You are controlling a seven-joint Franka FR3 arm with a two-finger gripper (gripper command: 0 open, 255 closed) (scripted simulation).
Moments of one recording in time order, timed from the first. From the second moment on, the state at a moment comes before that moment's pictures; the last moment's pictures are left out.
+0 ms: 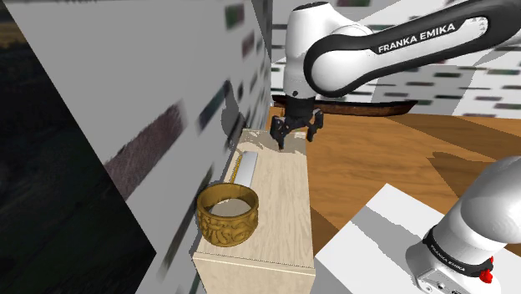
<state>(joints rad) -0.09 -0.31 0.49 -2.26 0.09 1.99 0.70</state>
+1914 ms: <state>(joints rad) -0.01 0.37 0.55 -1.88 -0.21 2.20 1.31</state>
